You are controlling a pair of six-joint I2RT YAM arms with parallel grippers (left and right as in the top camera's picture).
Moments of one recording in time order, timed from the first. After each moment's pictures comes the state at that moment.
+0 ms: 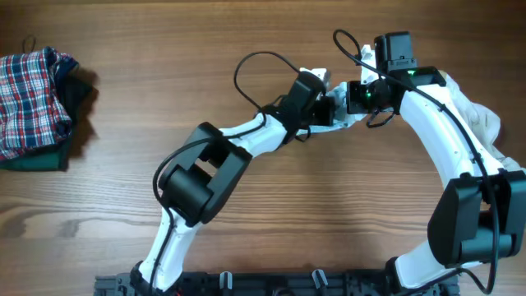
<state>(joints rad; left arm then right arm) -0.69 2.26 1.42 0.16 0.26 -0.63 0.11 1.75 1.32 -0.76 -0.14 0.06</state>
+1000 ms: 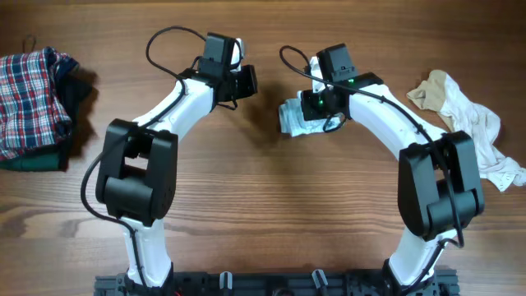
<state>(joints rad) -0.31 2.08 1.42 -0.29 0.32 -0.49 0.31 1.95 1.32 -0.55 -0.18 0.17</state>
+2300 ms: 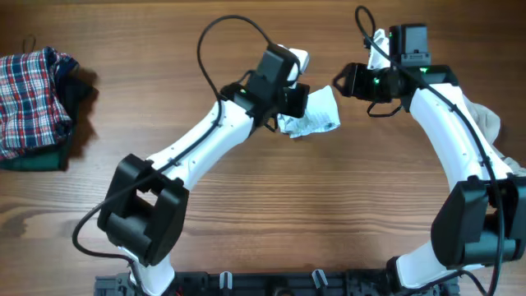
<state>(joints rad) -0.61 1.89 1.42 -0.37 0.19 -0.32 0.07 1.74 1.35 -0.65 -0.35 0.23</state>
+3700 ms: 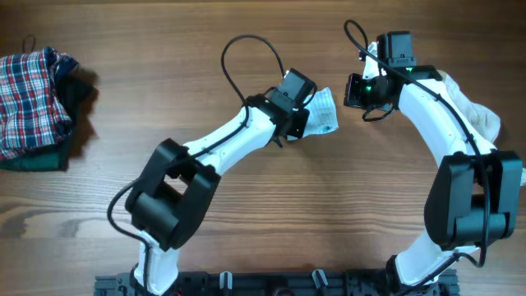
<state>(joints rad) -0.68 2.03 1.42 -0.47 -0.05 -0.30 0.08 1.85 1.33 -0.65 -0.22 0.22</state>
